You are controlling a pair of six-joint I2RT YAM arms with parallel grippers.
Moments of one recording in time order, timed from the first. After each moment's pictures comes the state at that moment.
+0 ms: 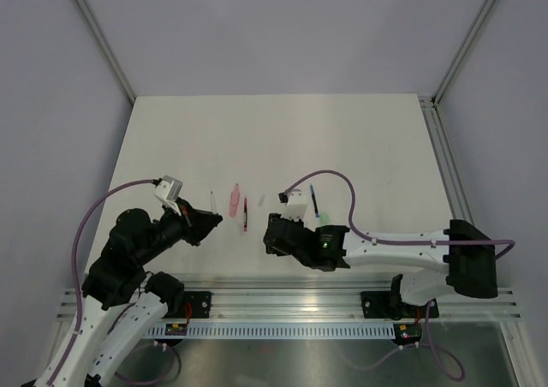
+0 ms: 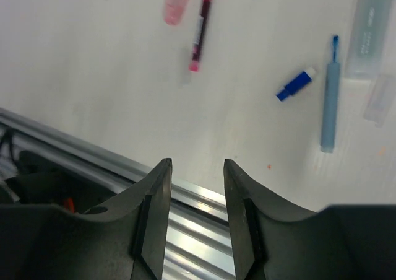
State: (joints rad) left arm -0.48 0.35 0.71 -0.59 0.30 -0.44; right arm 1.32 1.36 0.94 -0.32 0.53 1.02
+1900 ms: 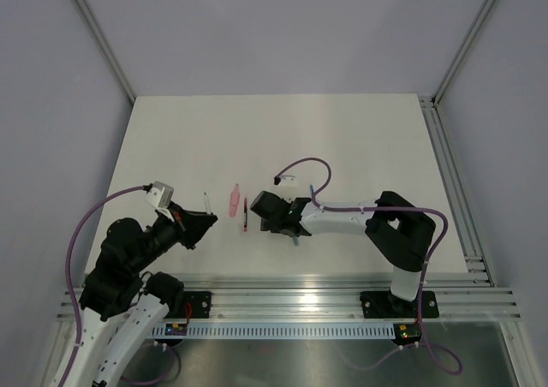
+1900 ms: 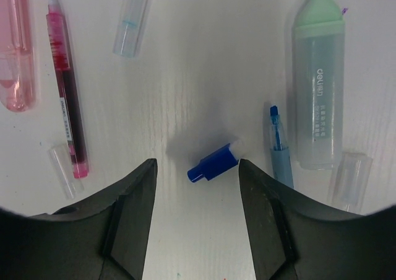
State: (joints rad) left arm -0.43 0.26 0.68 -0.59 0.31 -0.41; right arm 1.07 1.83 1.12 -0.36 0.45 1.01
